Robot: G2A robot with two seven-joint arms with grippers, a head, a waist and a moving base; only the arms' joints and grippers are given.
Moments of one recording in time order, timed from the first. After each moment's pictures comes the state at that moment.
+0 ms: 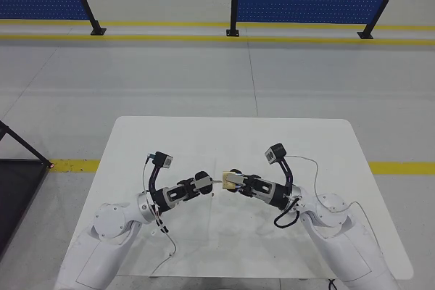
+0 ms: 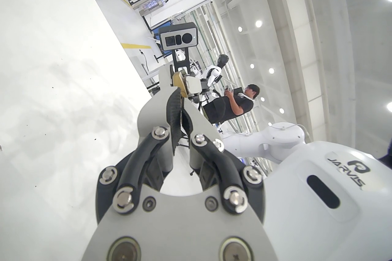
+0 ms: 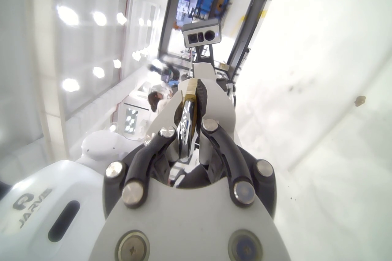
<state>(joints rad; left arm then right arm) 1.49 -1.10 -1.29 -1.73 -0.35 -0.43 -0.83 -1.37 -1.13 1.15 -1.73 0.38 -0.21 0.81</state>
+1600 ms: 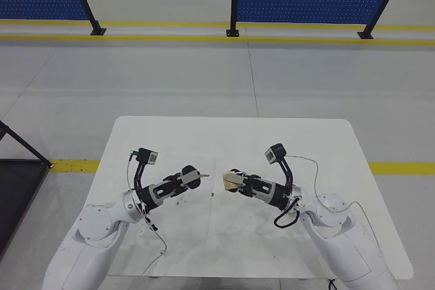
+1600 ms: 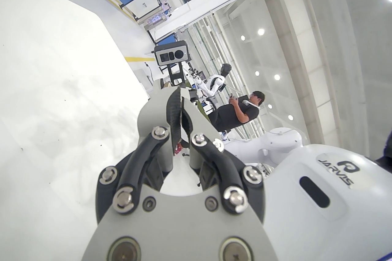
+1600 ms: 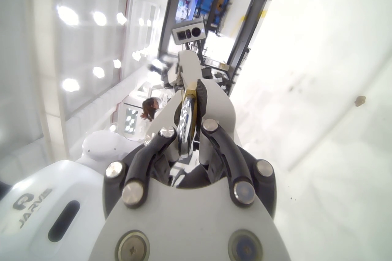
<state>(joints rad) 1.55 -1.07 -1.40 -1.81 -0.36 -0.39 -0.83 -1.37 -1.13 1.15 -1.73 0.38 -0.21 0.81</state>
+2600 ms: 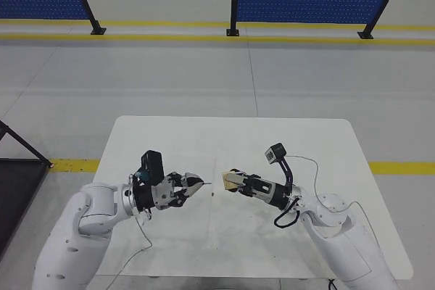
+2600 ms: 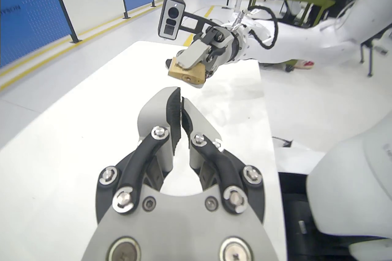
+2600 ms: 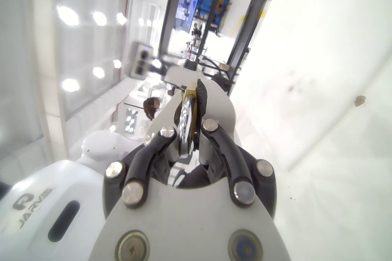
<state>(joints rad) 1.49 -1.07 -1.44 -1.90 0.87 -1.01 -0.31 -1.37 -1.13 1.15 -1.73 0.38 -0.21 0.81</state>
